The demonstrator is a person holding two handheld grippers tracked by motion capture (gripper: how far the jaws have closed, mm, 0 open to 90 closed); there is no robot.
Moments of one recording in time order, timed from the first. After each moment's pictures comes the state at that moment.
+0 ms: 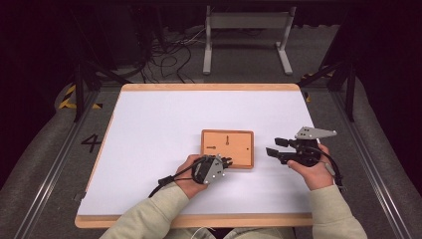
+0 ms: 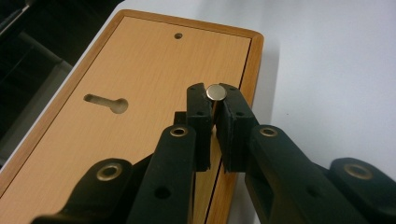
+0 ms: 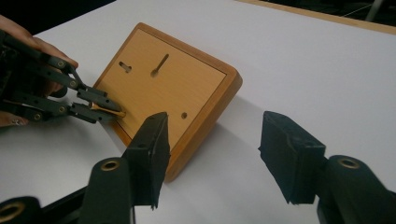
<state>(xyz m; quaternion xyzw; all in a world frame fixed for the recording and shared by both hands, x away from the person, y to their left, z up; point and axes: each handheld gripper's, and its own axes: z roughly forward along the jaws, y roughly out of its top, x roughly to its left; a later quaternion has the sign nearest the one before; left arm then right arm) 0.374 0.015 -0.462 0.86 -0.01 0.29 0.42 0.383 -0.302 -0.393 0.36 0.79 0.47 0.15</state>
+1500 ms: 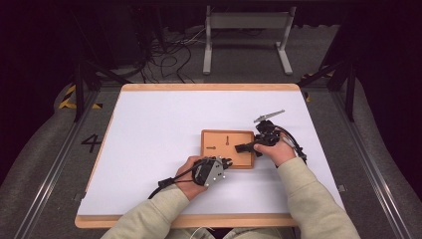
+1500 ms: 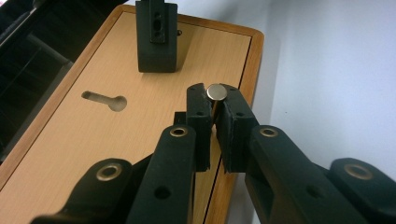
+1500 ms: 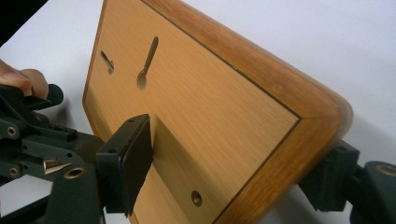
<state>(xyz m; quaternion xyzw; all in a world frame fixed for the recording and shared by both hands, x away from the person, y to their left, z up) 0.371 0.014 -0.463 0.86 -0.01 0.30 0.42 0.472 -0.230 -0.431 0.38 0.83 0.40 -0.03</state>
